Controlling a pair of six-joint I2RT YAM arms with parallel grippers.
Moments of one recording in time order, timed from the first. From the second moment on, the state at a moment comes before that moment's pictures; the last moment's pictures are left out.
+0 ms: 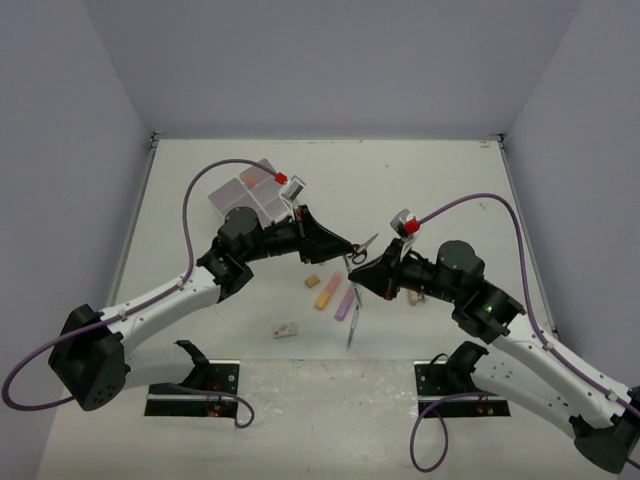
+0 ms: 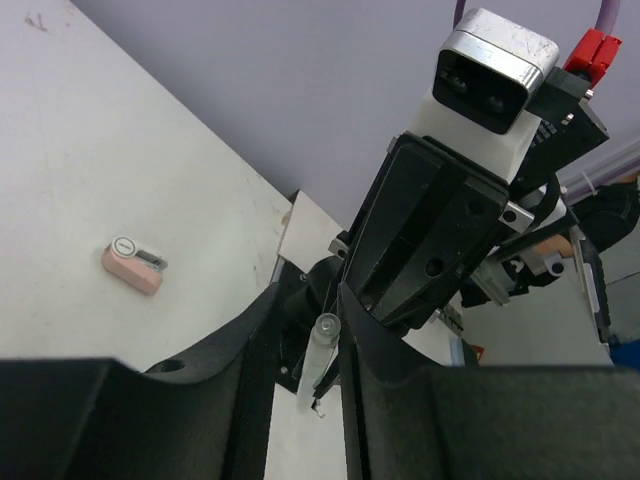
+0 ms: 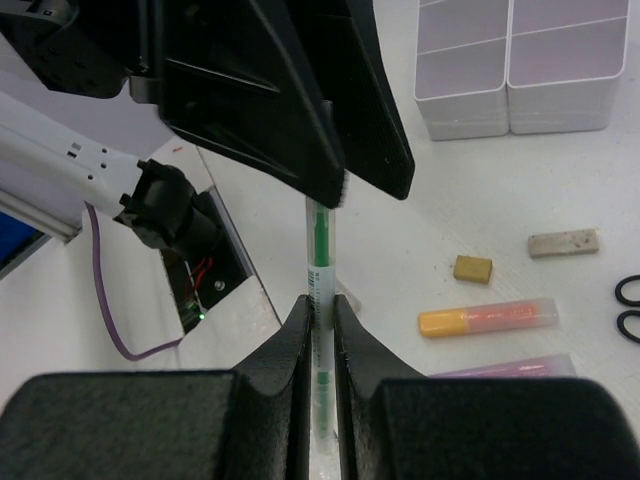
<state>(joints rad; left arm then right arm) -0.72 1.20 0.75 0.52 0.61 -0.86 0.77 0.72 0.69 -0.15 -0.37 0.39</state>
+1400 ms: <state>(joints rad) -0.43 1.66 1.23 0.34 -0.80 -0.13 0.77 0.59 0.72 -0.37 0.04 0.42</state>
